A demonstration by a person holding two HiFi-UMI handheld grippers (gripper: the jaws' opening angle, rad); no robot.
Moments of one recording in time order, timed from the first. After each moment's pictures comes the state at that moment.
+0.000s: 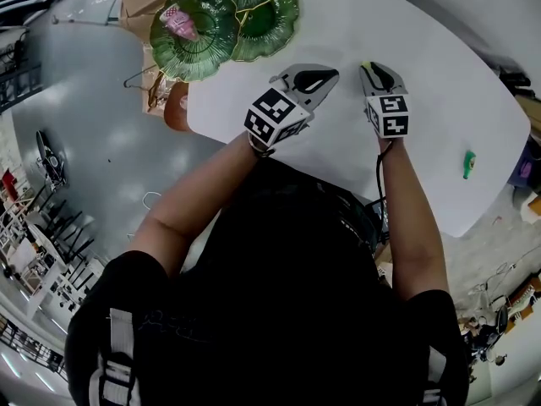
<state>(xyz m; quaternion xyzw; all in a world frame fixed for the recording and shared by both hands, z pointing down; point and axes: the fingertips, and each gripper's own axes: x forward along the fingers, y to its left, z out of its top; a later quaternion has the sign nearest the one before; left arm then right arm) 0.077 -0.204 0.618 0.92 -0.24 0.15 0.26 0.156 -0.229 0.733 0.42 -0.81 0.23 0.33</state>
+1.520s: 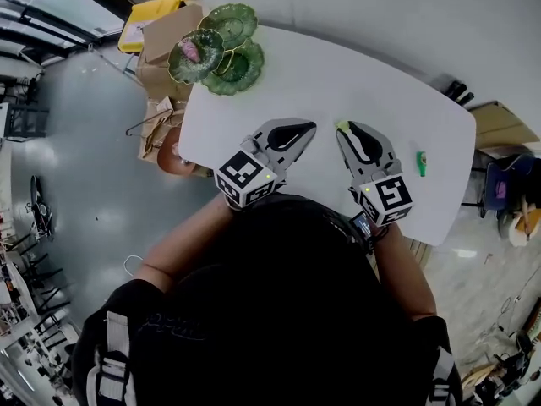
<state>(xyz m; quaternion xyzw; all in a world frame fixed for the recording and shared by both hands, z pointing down) 0.134 -0.050 0.396 0.96 -0.25 0.02 0.12 0.189 -0.052 0.408 0.41 -0.90 0.09 0.12</state>
